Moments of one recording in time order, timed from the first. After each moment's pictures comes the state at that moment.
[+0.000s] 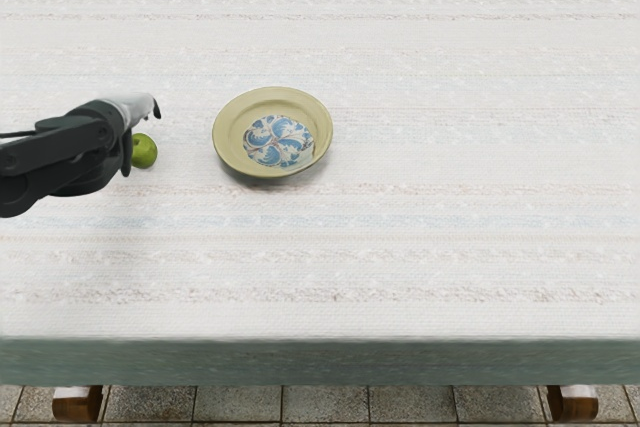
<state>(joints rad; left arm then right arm) -1.20 0.45 0.04 -1.04 1.25 -0.05 0.61 0.00 0.00 0.00 0.20 -0.09 0.19 -0.18</state>
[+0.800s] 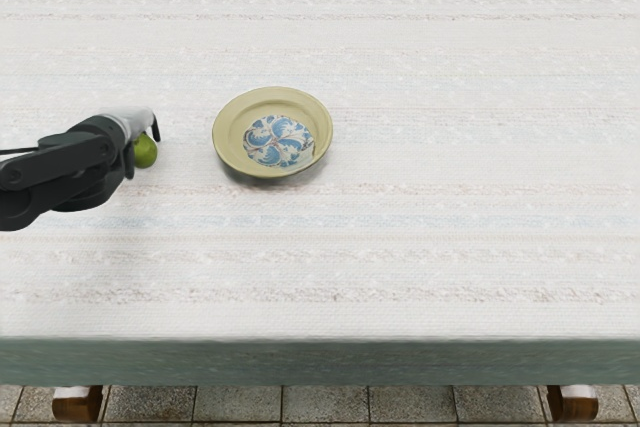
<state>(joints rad) -1.16 0.45 0.04 -1.04 1.26 -0.01 0.61 0.00 0.00 0.00 0.20 -0.09 0.19 -0.18</state>
